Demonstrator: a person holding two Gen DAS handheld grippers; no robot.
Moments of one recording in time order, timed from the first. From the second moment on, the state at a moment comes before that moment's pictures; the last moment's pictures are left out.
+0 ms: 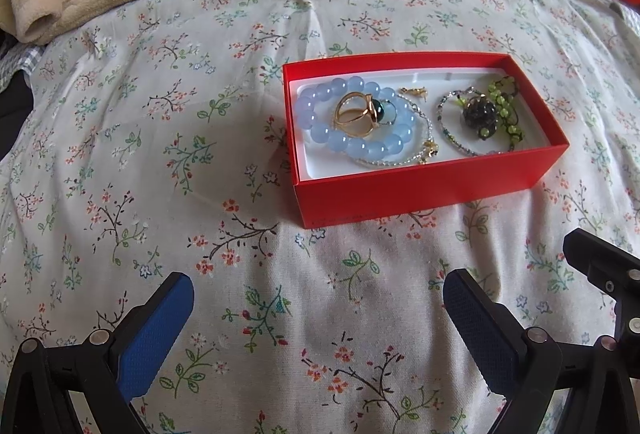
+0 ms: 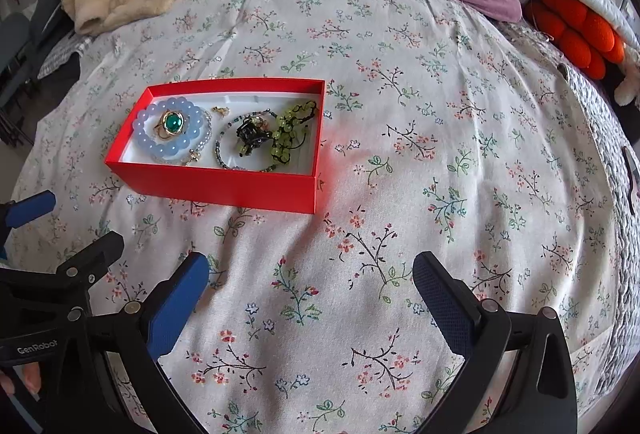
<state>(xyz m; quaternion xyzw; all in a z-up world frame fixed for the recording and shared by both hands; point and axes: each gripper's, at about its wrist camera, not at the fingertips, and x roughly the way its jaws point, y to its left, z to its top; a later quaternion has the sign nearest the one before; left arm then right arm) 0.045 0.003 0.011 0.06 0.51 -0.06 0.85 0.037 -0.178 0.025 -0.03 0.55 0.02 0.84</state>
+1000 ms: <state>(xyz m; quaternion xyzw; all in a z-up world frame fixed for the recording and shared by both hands) 0.043 0.001 0.008 0.07 0.51 -0.06 0.85 0.036 -0.177 0.023 -0.03 0.55 0.02 0.83</state>
